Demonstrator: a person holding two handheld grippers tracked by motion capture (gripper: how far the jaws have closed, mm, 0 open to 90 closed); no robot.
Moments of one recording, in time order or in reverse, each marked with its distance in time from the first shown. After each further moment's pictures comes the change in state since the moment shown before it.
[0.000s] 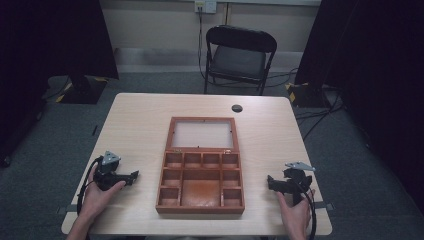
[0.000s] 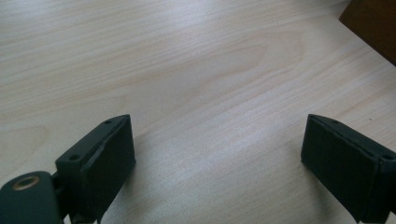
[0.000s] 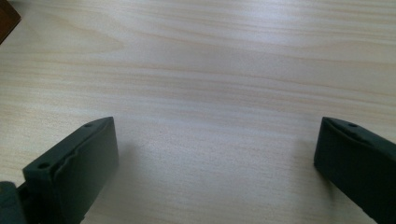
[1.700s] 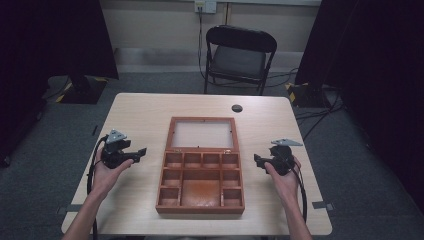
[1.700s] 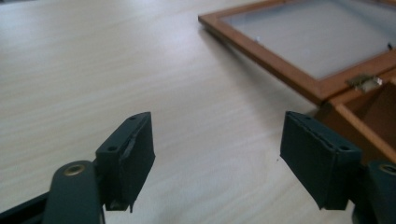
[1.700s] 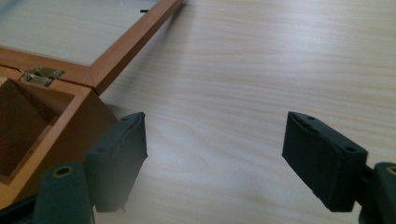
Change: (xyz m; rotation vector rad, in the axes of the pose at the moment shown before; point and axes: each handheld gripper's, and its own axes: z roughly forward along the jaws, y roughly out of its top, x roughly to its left) left arm -0.003 0.074 0.002 -0.110 -0.064 -0.022; right arm 0.034 0.076 0.007 -0.060 0.141 -0.038
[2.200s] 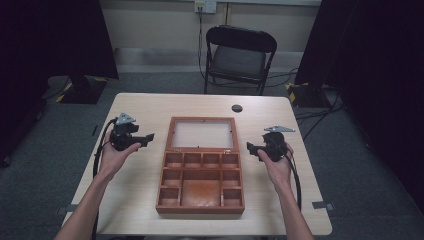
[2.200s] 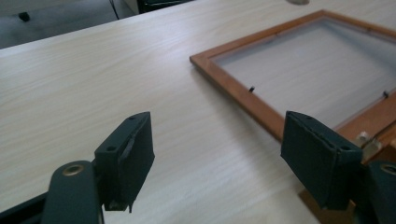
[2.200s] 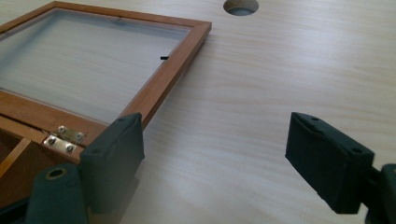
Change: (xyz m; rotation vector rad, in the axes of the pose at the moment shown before) left arm 0.001 0.054 0.022 -0.018 -0.021 0.062; right arm 0.009 0.040 0.018 -0.022 0.043 -0.029
